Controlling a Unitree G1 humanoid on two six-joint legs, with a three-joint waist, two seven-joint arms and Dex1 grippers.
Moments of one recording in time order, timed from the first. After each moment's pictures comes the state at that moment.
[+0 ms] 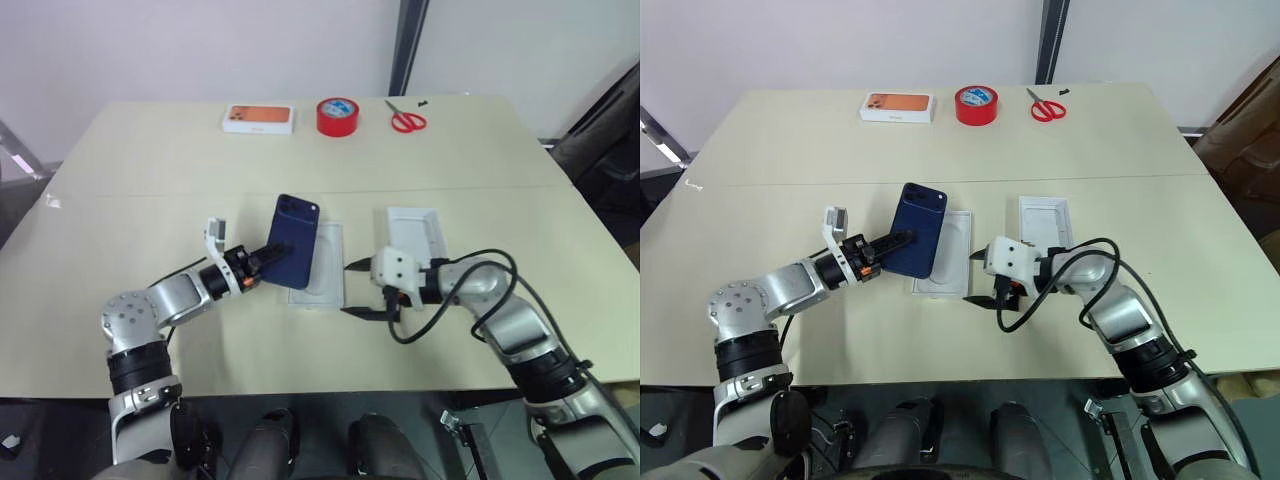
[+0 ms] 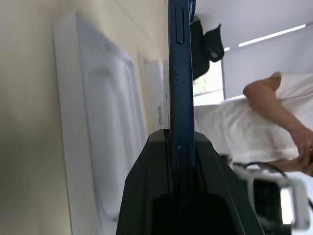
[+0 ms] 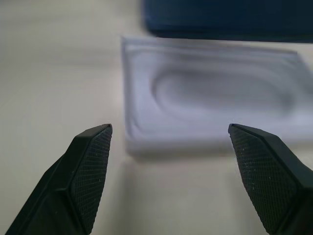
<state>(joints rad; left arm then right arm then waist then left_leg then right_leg) -0.46 0.19 0.49 0.10 -1.18 1.34 -0.21 -0.43 -0.63 0.25 -0.10 0.09 0.27 1.07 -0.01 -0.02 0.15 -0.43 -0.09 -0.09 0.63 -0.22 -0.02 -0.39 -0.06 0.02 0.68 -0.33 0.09</state>
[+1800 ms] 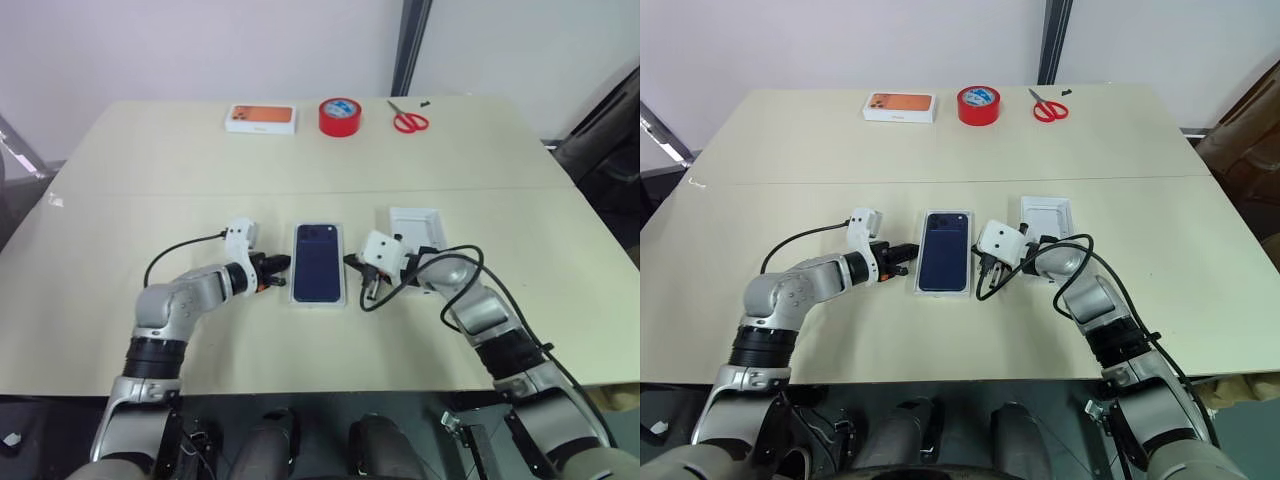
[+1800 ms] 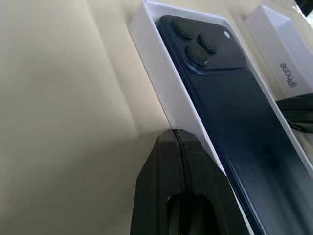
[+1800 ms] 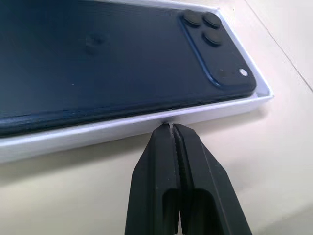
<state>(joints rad) -0.52 0.30 0.02 0.13 -0.64 0.93 -0.40 -0.56 -0.48 0.29 0.22 -0.11 0.14 0.82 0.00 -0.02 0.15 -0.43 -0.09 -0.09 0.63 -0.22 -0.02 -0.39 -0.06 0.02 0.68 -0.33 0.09</state>
